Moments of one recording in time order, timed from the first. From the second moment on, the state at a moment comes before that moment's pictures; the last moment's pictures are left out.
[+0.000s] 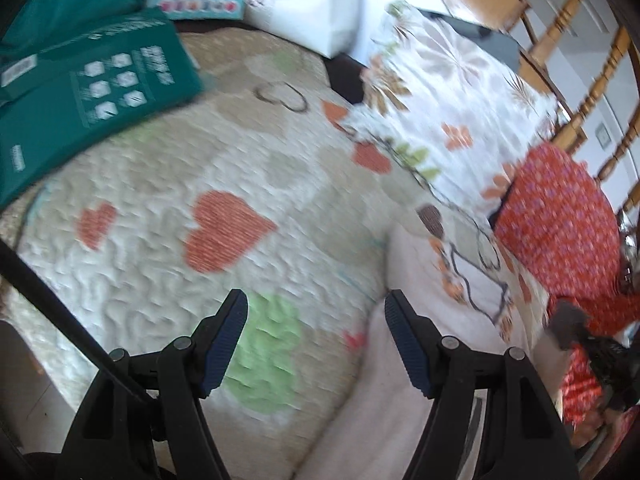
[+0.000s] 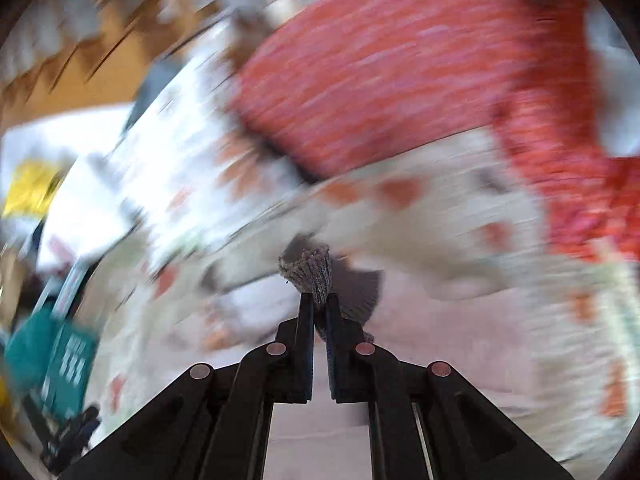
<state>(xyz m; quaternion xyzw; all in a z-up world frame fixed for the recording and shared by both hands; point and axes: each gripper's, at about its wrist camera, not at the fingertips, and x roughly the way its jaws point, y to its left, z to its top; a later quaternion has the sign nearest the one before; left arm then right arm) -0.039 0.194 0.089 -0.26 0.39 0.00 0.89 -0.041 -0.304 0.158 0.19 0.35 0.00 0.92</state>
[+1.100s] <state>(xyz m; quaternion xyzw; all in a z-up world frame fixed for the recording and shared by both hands) -0.028 0.193 0.072 -0.24 0.42 0.00 0.88 0.017 -0.111 0.074 0.13 0.45 0.21 0.86</state>
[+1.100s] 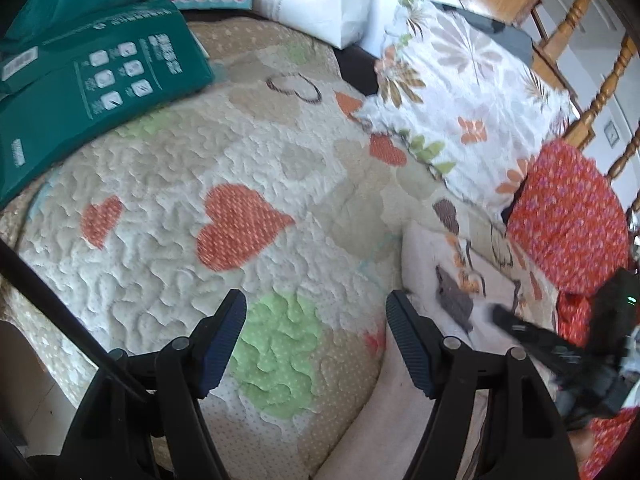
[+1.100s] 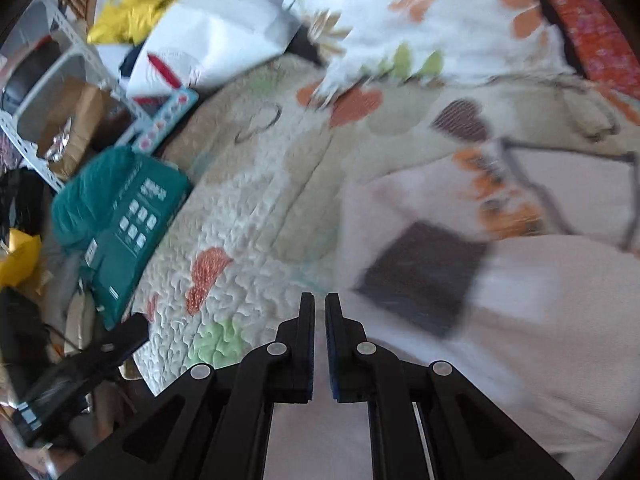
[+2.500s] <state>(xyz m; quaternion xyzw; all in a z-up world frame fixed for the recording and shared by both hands) -0.134 0.109 -0.018 -0.25 0.55 -0.22 0.77 -0.257 -0.375 0.021 0.38 0.41 -0.02 0.83</state>
